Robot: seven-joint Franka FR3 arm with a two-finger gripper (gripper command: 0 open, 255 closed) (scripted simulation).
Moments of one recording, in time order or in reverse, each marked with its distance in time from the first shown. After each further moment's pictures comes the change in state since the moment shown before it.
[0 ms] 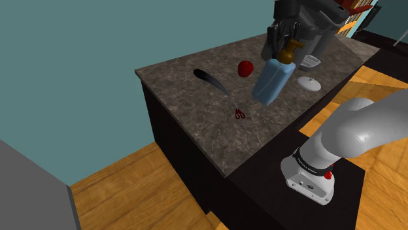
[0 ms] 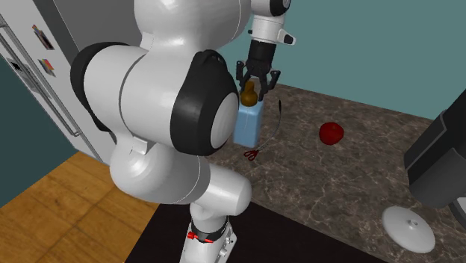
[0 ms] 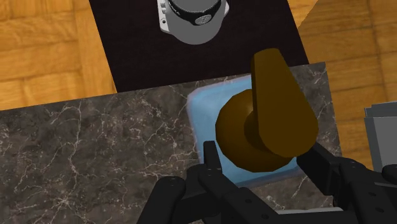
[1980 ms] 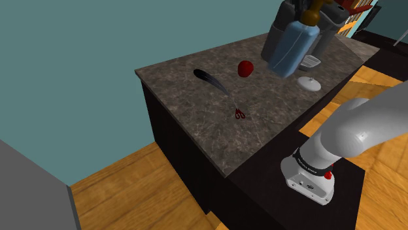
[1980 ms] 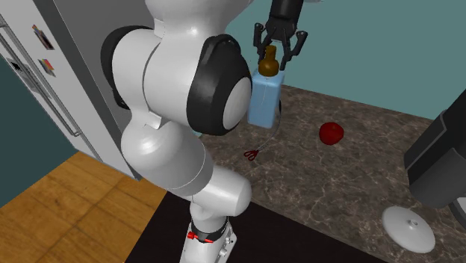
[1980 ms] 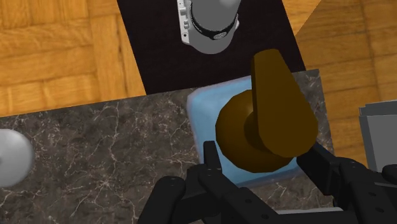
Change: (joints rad) arm -0.020 0.123 -0.072 0.416 -0.056 -0.292 -0.110
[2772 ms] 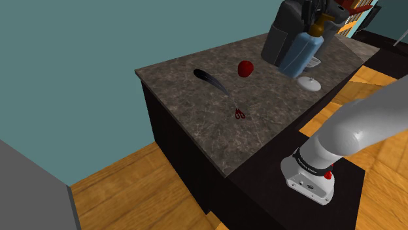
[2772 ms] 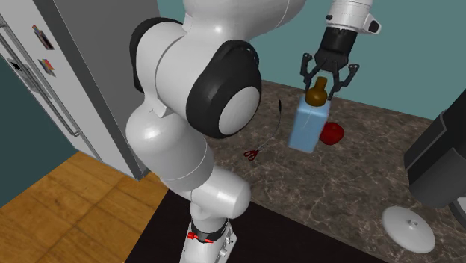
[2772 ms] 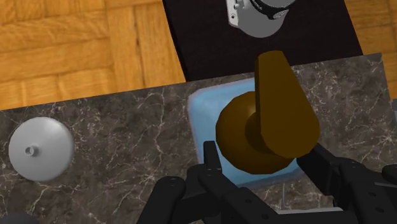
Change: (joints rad) arm -0.079 0.074 -0.201 -0.080 -0.145 0.181 -0.293
